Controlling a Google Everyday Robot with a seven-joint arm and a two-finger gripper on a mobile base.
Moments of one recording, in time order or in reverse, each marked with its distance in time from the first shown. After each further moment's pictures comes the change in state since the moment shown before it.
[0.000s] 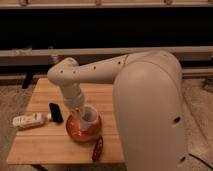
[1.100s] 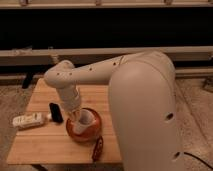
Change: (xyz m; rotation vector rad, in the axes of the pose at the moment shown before) arm -0.004 0.009 0.006 -0.018 0.012 -0.017
